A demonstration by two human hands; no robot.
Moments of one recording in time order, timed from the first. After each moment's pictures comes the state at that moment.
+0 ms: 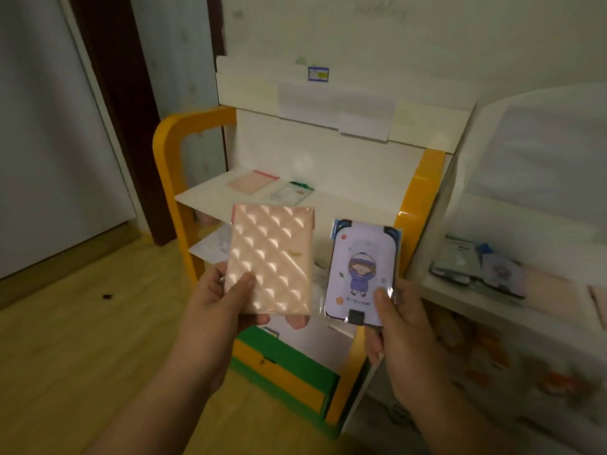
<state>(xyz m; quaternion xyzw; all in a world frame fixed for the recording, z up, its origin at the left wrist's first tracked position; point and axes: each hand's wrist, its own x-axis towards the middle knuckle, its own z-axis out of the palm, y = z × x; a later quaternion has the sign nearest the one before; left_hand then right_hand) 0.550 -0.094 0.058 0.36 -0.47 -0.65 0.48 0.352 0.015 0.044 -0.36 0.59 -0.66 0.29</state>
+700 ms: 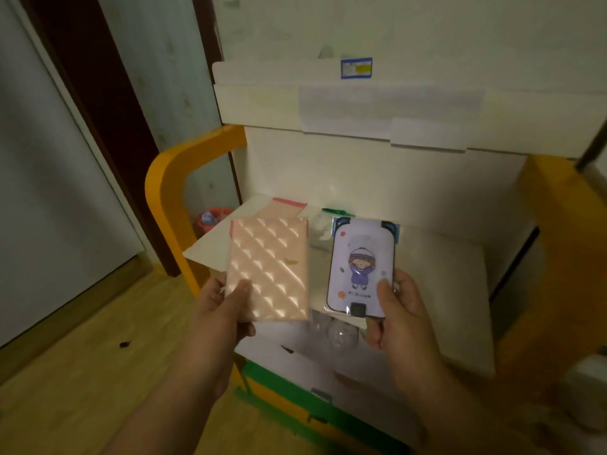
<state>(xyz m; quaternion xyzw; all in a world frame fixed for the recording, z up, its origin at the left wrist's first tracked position) 0.540 -0.357 0.044 0.42 -0.49 -0.63 0.43 0.346 -0.246 0.030 -0.26 0.58 -0.69 0.35</state>
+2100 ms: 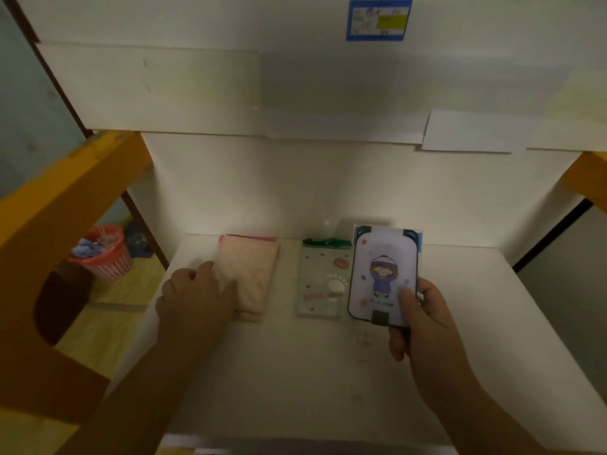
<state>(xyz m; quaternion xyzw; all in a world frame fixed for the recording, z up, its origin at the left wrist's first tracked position) 0.424 -0.713 -0.032 0.44 -0.88 -0.11 0.11 0.298 -0.440 0.000 -0.12 0.68 -0.70 0.17</state>
